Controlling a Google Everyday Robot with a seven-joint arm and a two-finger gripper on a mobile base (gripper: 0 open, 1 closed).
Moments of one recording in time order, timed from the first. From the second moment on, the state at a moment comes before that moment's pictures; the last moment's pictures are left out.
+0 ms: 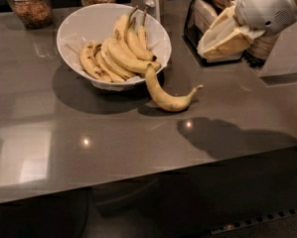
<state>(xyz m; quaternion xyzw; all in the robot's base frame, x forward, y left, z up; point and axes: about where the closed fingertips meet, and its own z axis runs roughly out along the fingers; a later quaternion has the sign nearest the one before) 0.526 -0.123 0.987 -0.69 0.62 0.20 0.32</state>
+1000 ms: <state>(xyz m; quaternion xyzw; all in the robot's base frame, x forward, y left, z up) 0.503 -0.131 0.968 -0.70 0.64 0.15 0.29</state>
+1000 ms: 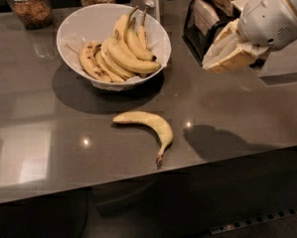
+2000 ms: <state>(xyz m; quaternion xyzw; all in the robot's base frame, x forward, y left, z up) 0.485 -0.093 0.937 -0.65 0.69 0.16 0.27</state>
